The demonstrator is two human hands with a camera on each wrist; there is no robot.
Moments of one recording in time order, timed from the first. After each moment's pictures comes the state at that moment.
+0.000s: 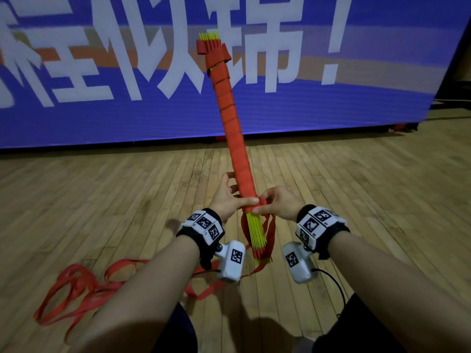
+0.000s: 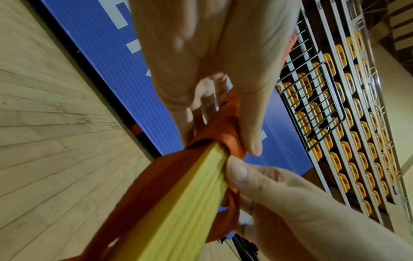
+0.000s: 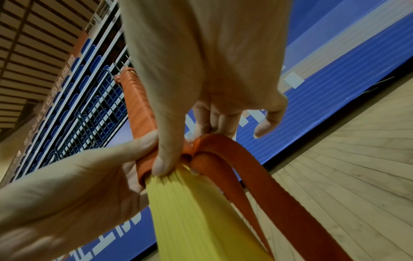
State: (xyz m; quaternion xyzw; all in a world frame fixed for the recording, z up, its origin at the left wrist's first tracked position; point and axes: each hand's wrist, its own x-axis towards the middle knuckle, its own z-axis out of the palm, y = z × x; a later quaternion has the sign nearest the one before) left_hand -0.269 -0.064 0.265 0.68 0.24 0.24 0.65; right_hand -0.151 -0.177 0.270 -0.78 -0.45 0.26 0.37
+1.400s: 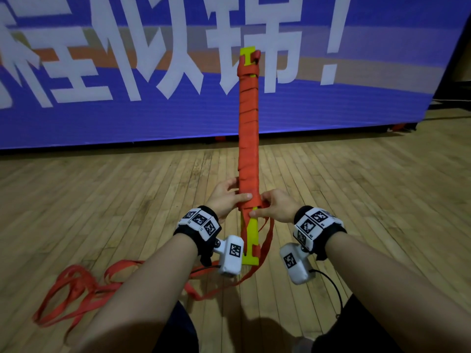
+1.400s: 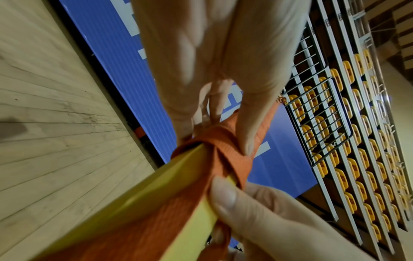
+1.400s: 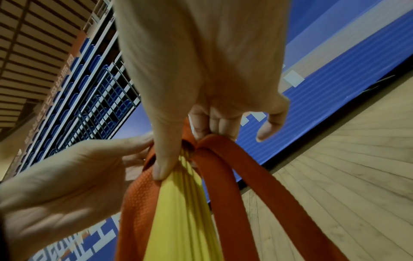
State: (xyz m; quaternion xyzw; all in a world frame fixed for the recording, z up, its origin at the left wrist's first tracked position) left_hand -0.265 -0.055 0.265 0.66 0.23 0.21 0.69; right_hand -0.157 -0.176 0.272 -0.78 -0.47 0.25 0.33
